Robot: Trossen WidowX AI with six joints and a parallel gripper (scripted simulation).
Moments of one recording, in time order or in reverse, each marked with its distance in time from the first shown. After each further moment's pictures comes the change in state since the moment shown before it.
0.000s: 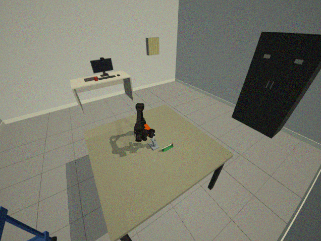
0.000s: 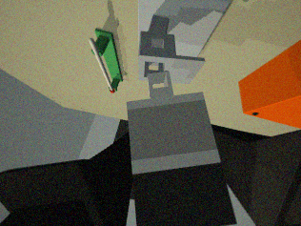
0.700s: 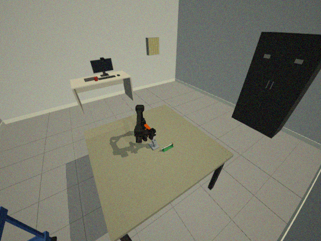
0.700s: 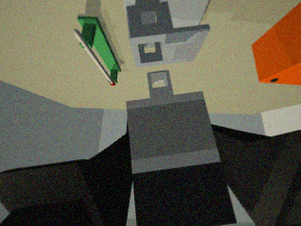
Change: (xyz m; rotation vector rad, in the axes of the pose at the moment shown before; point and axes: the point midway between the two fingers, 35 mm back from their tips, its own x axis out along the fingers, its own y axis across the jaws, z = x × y) arm 0.003 0.009 -0.008 0.190 0.128 0.027
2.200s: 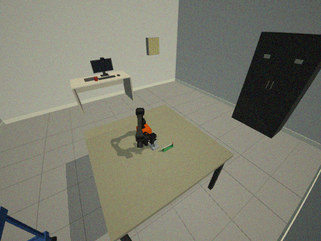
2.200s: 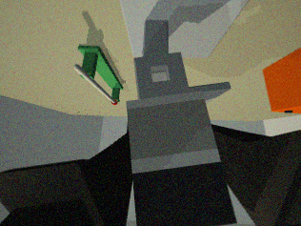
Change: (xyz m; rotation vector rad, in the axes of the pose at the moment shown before) arm 0.029 0.001 0.049 0.005 0.007 -0.001
